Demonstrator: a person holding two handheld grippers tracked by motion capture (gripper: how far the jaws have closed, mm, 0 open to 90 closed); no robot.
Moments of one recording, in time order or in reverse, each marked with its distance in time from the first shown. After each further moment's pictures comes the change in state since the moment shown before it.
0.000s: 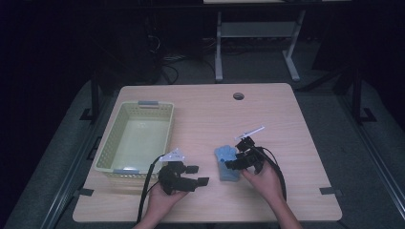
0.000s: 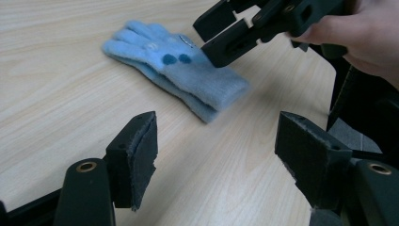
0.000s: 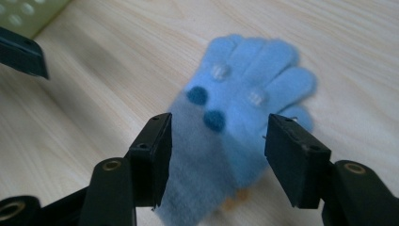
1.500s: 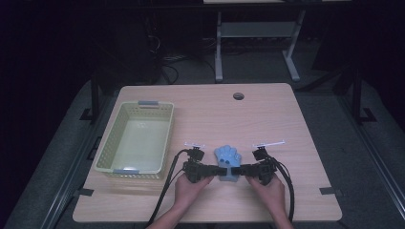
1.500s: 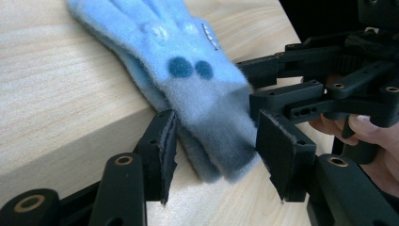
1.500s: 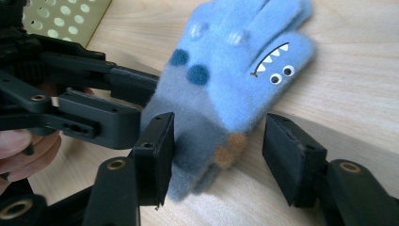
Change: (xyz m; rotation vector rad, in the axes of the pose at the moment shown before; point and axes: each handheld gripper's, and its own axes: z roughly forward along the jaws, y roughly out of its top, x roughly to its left) left arm 0.019 0.017 0.074 0.091 -0.040 -0.350; right arm -0.028 -0.049 0.009 -0.101 0.188 0.288
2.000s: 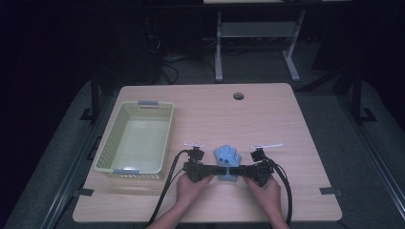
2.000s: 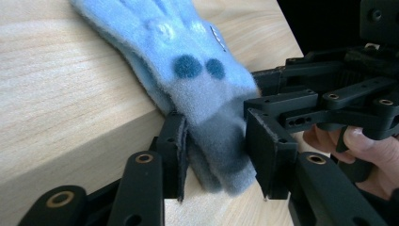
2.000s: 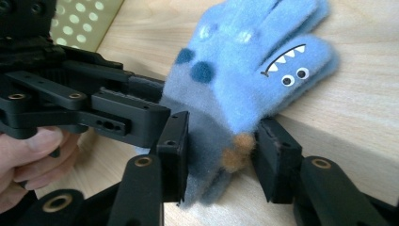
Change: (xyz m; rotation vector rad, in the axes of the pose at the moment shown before) left arm 0.008 -0.001 0.006 -0.020 -0.033 -0.040; right arm 0.003 -0.004 0.008 -0.038 0.028 0.023
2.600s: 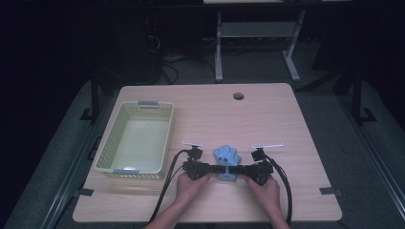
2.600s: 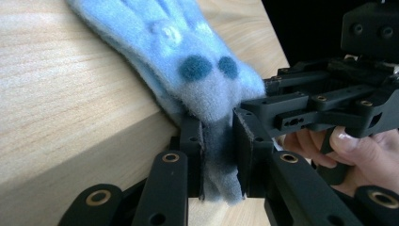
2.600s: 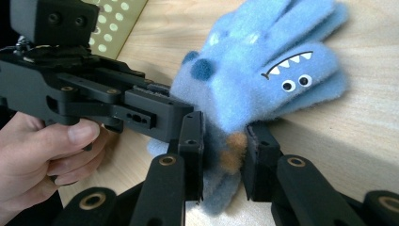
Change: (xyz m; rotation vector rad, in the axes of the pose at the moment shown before) left arm 0.014 0.003 0.002 0.007 -0.089 -0.054; right arm -0.006 0.000 0.002 -0.014 0.082 0.021
